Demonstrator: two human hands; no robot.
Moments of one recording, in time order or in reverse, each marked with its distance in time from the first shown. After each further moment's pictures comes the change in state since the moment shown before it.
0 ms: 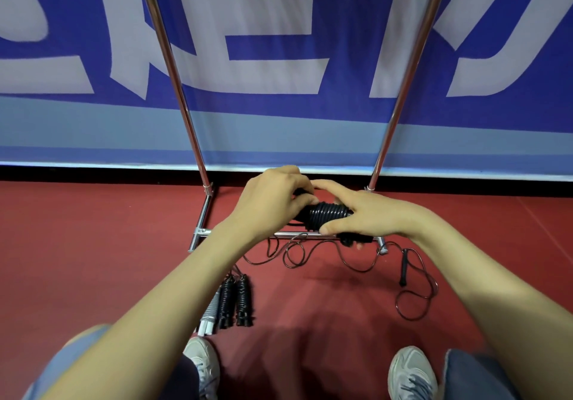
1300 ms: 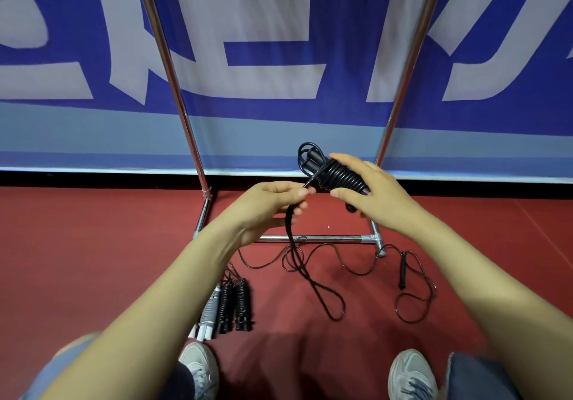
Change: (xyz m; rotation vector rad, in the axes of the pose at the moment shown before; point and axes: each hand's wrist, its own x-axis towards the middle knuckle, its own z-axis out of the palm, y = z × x) left_hand -0.004 -0.007 -0.002 -1.194 -0.331 -0.586; right_hand -0.002 0.013 -0.008 -0.044 0.572 -0.093
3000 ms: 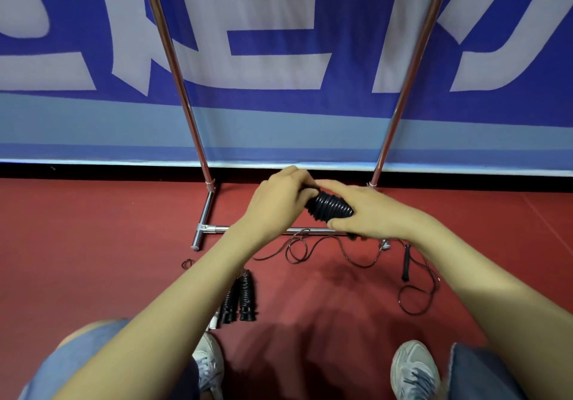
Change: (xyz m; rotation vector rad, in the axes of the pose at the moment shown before) left_hand 0.010 -0.012 0.012 1.031 0.329 0.471; right_hand -0.004 -0.003 0.020 -0.149 -0.431 0.005
